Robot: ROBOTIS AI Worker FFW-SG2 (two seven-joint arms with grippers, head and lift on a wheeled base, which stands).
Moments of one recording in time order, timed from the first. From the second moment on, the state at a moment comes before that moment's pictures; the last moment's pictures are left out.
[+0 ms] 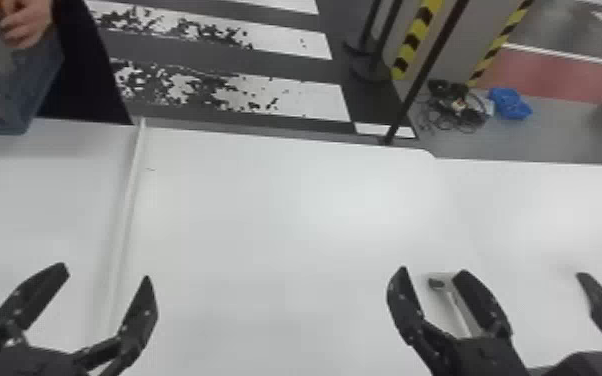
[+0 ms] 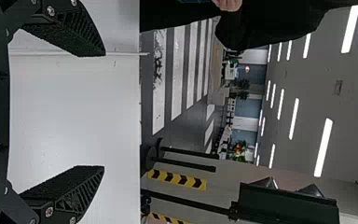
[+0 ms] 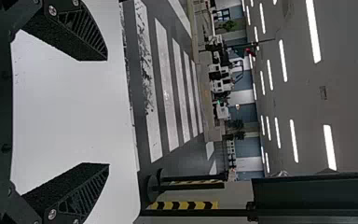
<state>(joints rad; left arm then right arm) 0.90 0.20 -0.16 -2.33 0.08 0.04 -0.01 1.05 -0.10 -0.11 -2.34 -0.27 -0.12 0.03</state>
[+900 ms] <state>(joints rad) 0.88 0.20 -0.16 -2.34 0.09 0.17 -0.02 1.07 -0.10 -0.11 -2.36 -0.26 -0.12 0.04</state>
